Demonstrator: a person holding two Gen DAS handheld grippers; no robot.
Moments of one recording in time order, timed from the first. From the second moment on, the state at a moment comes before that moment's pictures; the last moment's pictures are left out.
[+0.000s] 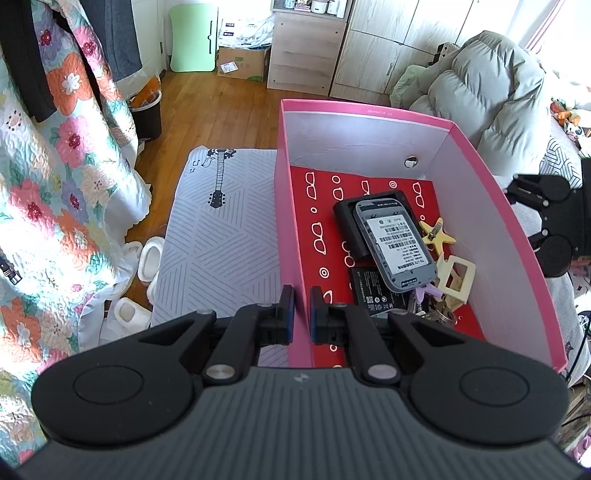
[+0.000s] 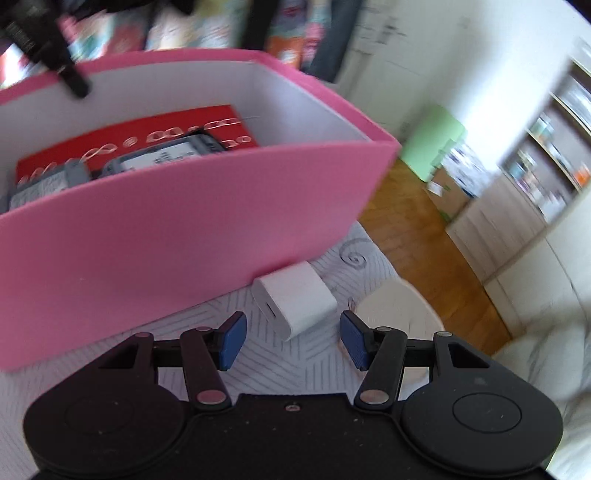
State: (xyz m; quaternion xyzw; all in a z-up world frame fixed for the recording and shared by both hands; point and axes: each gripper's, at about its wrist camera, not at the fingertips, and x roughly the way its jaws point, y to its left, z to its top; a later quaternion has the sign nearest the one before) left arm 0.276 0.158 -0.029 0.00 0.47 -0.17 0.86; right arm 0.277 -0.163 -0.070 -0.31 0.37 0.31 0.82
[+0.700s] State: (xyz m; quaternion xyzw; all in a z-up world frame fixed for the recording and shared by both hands) left arm 0.275 0.162 -0.033 -0.02 0.47 -0.16 0.87; right arm 0.243 -0.160 -0.067 -0.19 0.42 0.22 0.86
